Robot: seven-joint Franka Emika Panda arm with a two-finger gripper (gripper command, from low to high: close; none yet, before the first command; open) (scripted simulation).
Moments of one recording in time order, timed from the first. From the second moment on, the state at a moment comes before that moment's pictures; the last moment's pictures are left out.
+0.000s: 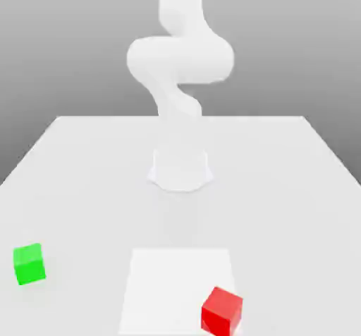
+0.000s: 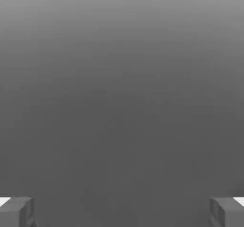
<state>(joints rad) -0.04 -0.71 0.05 -2.31 -0.02 2.33 0.87</state>
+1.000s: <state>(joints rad) -0.11 0.36 0.21 -2.43 -0.20 2.77 1.62</state>
